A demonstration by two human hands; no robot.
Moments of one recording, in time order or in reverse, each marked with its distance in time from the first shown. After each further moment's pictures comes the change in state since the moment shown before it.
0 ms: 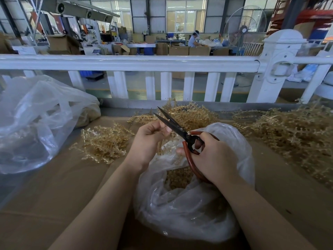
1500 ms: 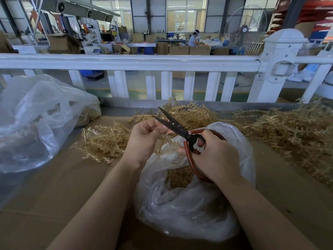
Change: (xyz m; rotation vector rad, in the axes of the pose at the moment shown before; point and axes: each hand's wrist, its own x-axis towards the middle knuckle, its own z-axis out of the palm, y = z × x) left_hand 0.002 -0.007 -0.011 0.048 0.069 0.021; right_hand 0.000 0.000 -0.002 -0.113 0.060 -0.050
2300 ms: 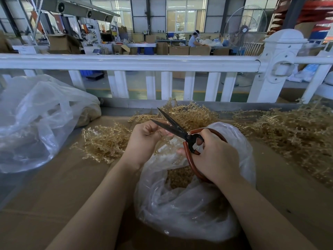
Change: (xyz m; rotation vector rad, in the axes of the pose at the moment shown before) left_hand -0.007 0.015 0.000 0.065 -0.077 0.074; right_hand 0.001 0.000 -0.001 -0.049 -0.048 -0.012
